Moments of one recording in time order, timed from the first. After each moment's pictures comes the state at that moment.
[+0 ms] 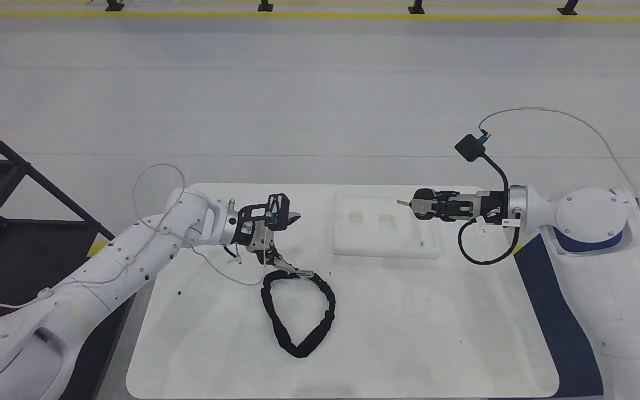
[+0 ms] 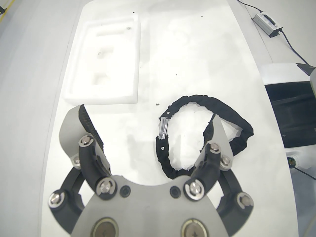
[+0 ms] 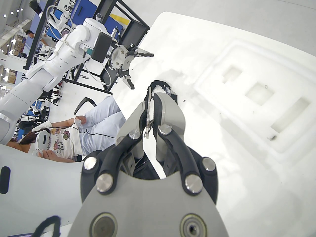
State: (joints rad) left arm 0.47 -0.86 -0.35 -1.18 1.08 -1.01 0.16; right arm -0.88 -0.95 1.34 -1.60 0.05 -0.17 1.27
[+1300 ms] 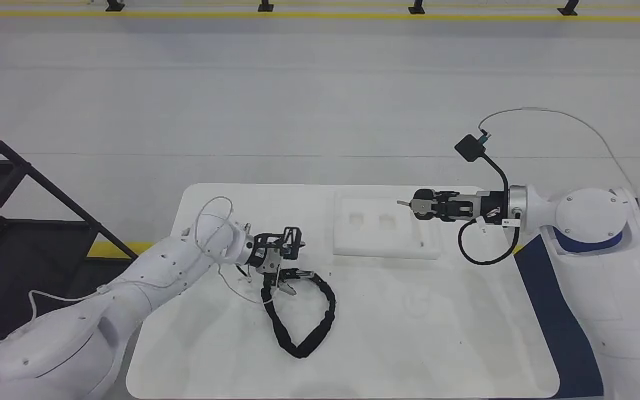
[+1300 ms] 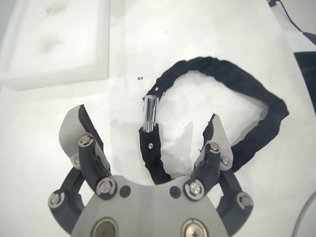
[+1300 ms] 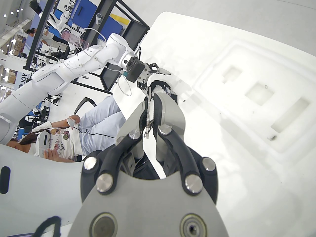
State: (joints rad) left arm 0.48 -1.08 -0.19 -0.82 1.46 -0.99 0.50; right arm -0.88 -0.95 1.34 -1.60 0.05 -0.17 1.27
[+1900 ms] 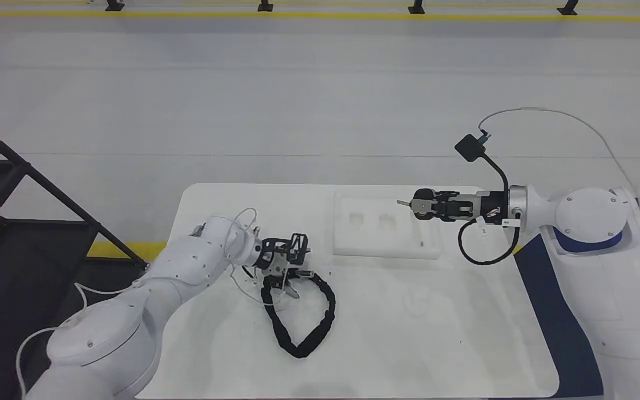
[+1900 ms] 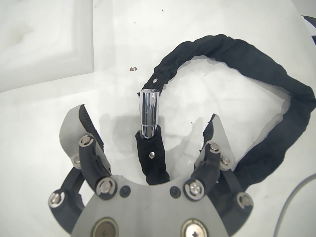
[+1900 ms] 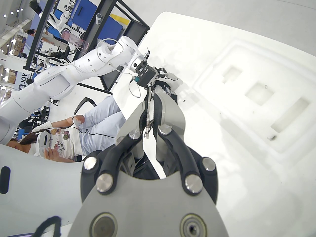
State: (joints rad) left arm 0.48 -1.25 -0.17 -0.53 1.73 -0.96 0.76; right arm -0.88 -0.95 1.34 -1.60 0.05 -0.17 1.27
